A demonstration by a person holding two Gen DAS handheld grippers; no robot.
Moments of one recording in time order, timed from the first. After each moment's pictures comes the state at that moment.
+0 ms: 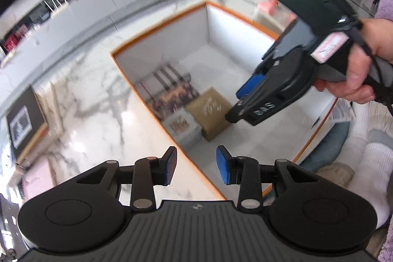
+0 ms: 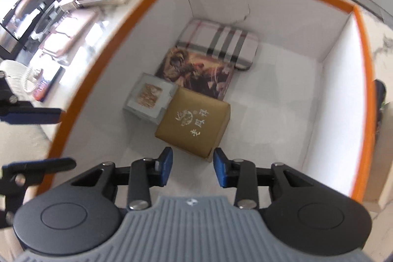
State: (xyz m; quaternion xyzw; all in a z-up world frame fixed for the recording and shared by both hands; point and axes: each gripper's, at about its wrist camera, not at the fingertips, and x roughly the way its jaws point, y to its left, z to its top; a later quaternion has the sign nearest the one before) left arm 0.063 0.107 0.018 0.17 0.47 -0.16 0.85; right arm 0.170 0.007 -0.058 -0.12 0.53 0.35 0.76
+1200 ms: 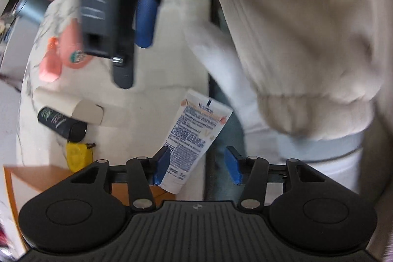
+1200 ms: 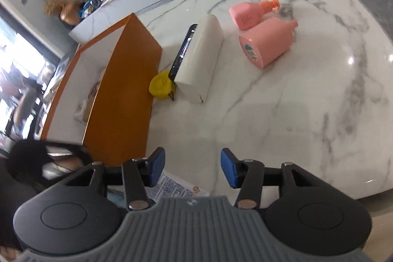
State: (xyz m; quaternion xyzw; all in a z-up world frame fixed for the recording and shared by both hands) left arm 0.028 -0.169 -0.099 0.52 0.43 -0.41 0.61; right arm 0.125 -0.295 -0.060 0.13 0.51 0.25 0.81
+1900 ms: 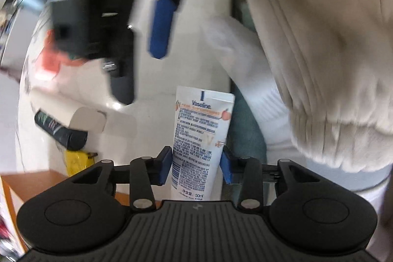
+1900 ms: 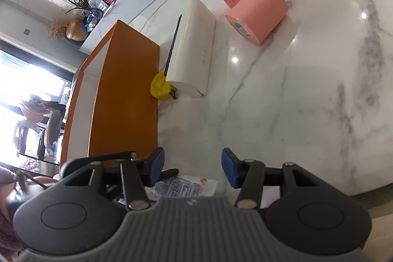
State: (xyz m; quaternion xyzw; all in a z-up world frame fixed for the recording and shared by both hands) left arm 0.072 -0.157 -0.121 0.49 0.46 -0.39 0.63; right arm 0.149 -0.315 -0.085 0.23 0.54 0.26 0.76
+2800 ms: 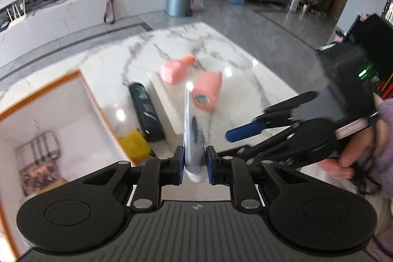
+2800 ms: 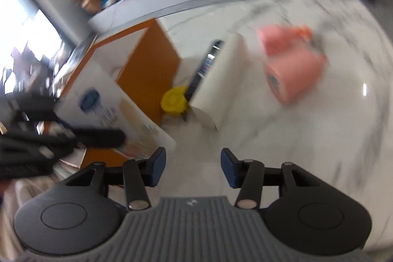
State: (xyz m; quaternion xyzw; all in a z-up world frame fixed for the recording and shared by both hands) left arm 0.115 -0.057 0.016 0.05 0.43 -0.26 0.87; right arm 0.154 -0.254 -0.040 0.01 0.46 0.32 0.83
